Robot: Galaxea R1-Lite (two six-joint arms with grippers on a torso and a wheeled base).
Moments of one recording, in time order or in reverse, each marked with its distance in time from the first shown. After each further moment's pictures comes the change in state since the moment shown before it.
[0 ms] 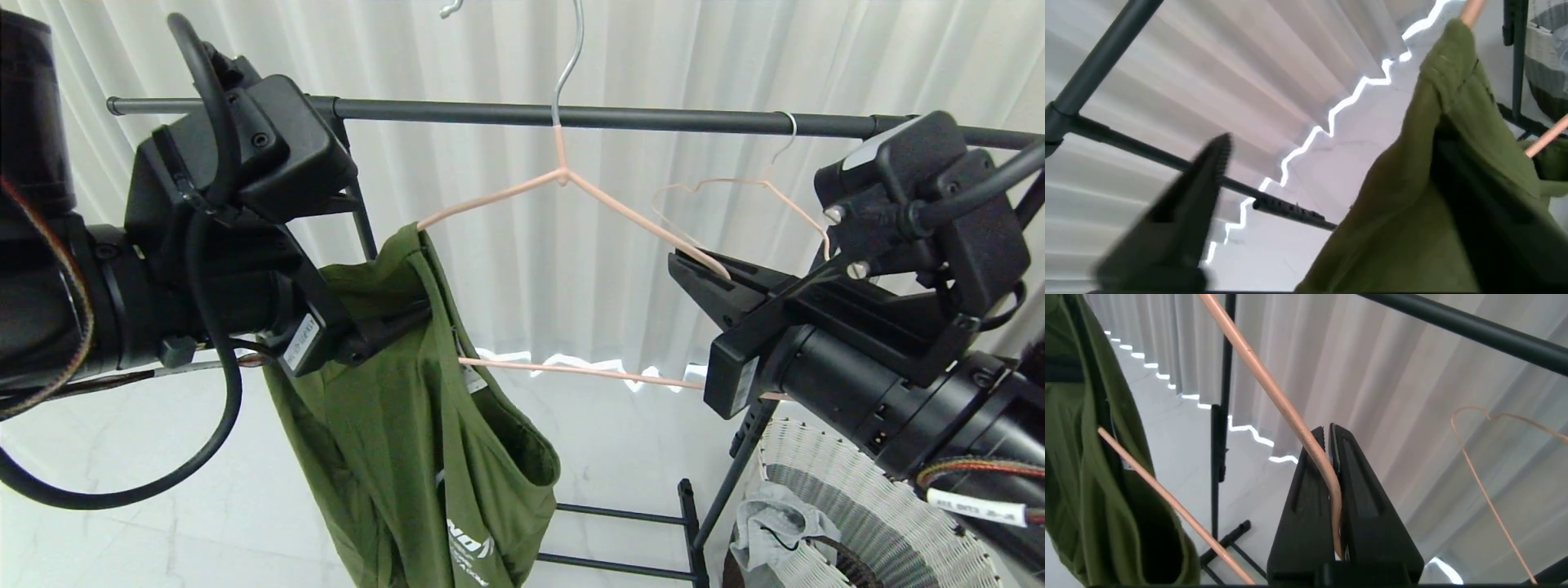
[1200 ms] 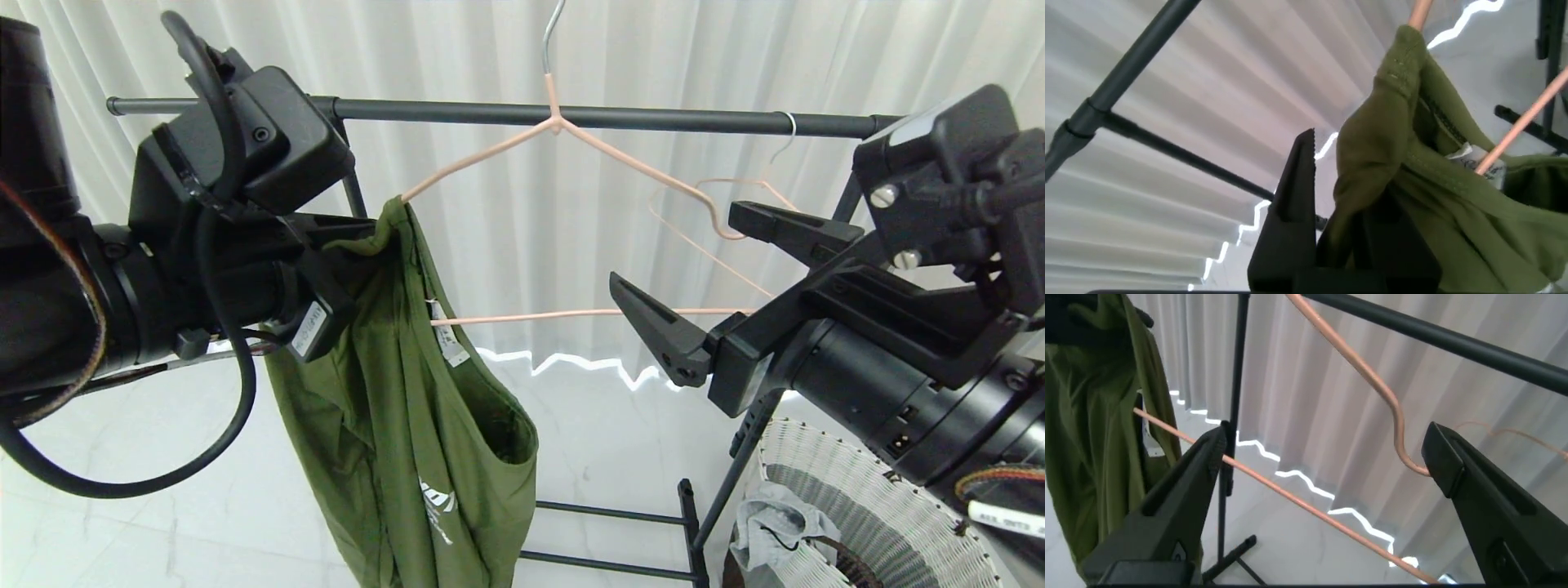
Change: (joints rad) left arm 0.006 -0.001 0.051 -0.123 0.053 0.003; right arm 0.023 -0.009 0.004 -0.042 0.001 -0.012
